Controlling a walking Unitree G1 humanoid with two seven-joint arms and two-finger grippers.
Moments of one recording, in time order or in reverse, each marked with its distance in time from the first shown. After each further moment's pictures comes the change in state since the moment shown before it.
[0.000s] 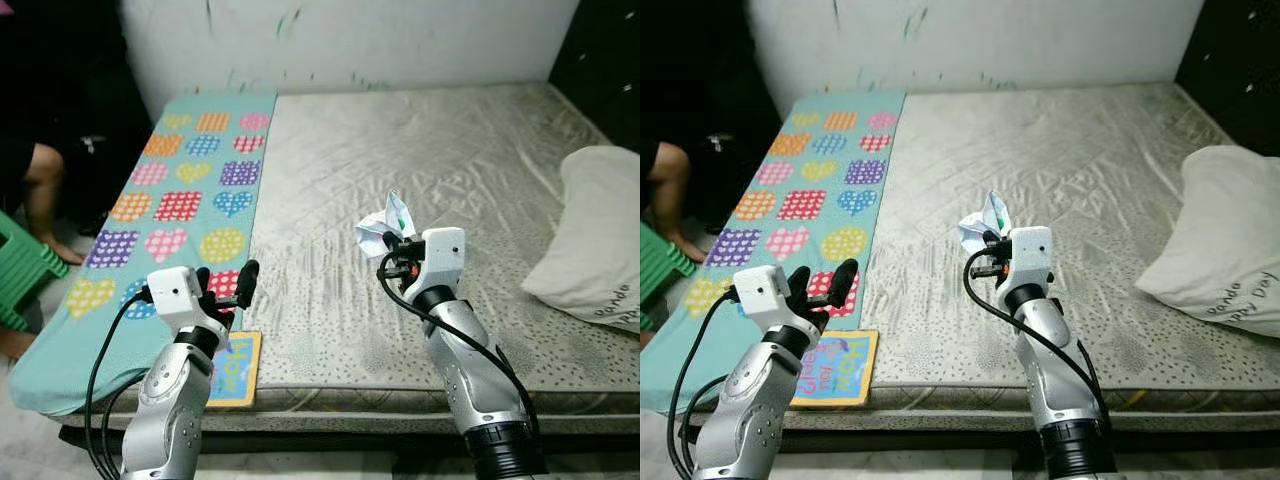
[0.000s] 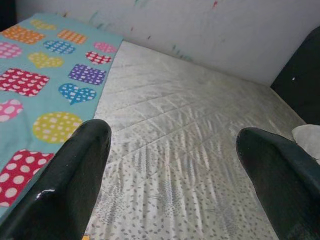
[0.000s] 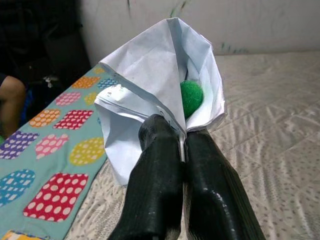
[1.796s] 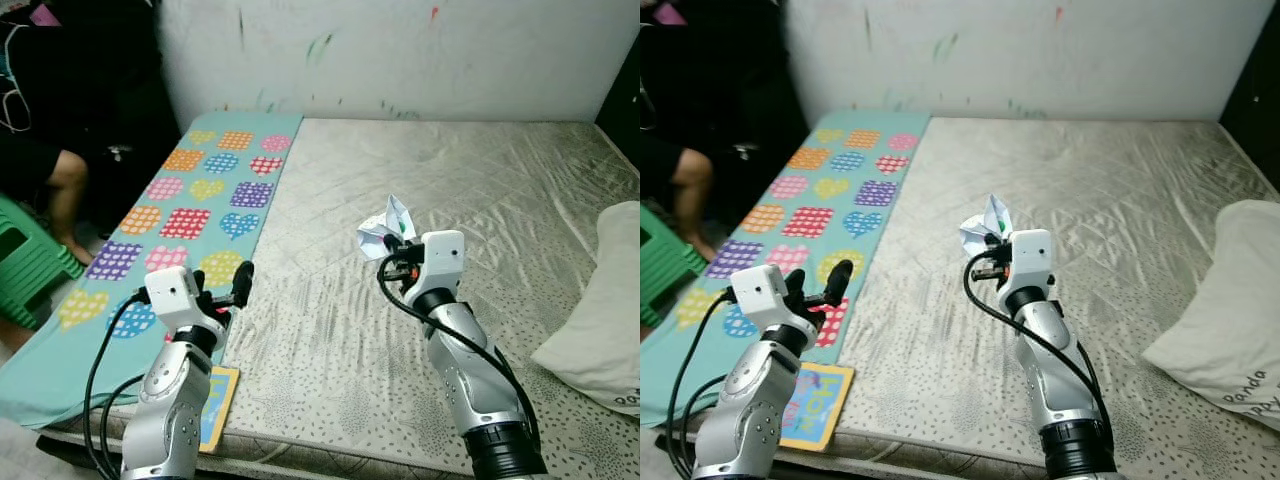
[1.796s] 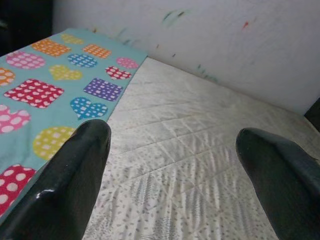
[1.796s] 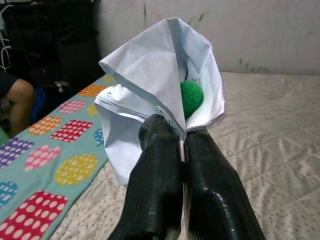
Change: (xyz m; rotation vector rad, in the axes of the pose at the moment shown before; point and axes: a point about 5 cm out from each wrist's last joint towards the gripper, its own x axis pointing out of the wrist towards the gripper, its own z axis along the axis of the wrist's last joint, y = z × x) left arm 0.001 0.001 -0.003 -0.012 0.024 0.040; right arm -0.001 -0.007 -0.004 -0.021 0.005 -0.027
